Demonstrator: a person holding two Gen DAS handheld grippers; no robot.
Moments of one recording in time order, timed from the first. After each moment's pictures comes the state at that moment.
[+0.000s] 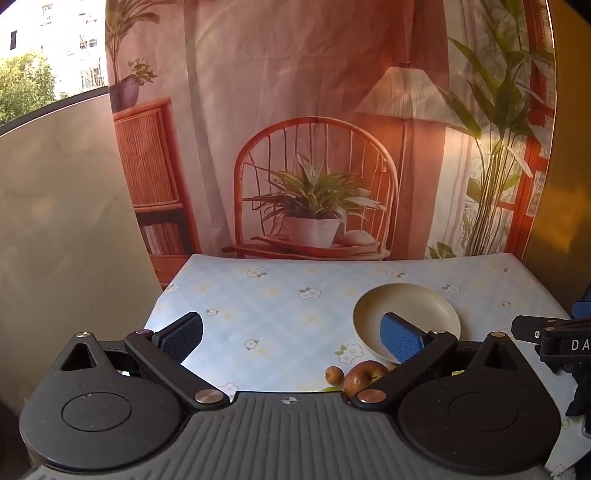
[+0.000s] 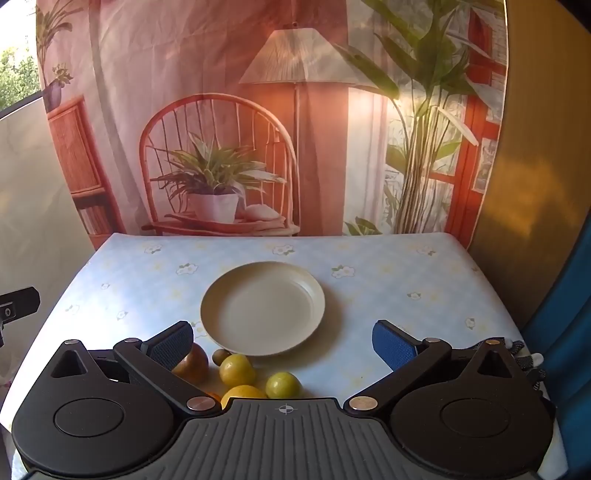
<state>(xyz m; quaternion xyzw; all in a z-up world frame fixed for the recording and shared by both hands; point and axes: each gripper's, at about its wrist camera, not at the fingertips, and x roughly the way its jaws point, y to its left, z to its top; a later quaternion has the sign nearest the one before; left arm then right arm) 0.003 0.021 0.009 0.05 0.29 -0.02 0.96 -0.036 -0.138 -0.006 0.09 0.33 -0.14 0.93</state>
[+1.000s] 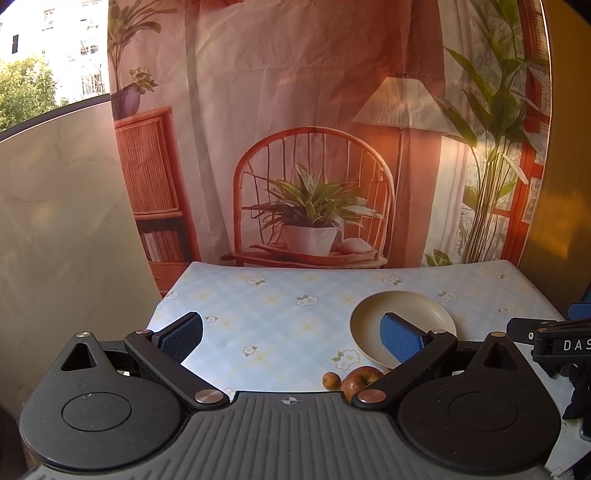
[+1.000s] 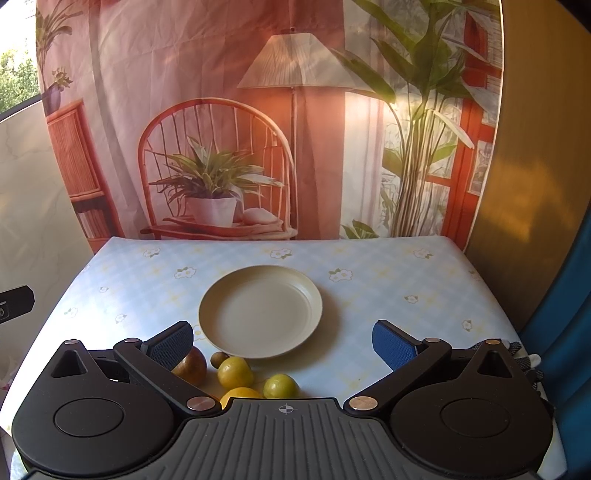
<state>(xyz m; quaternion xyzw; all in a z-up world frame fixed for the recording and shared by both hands) -0.012 0.011 0.007 0.05 0.27 -0.02 0.96 -0.040 -0.137 -0.005 0.10 0.33 -0.15 0.93</state>
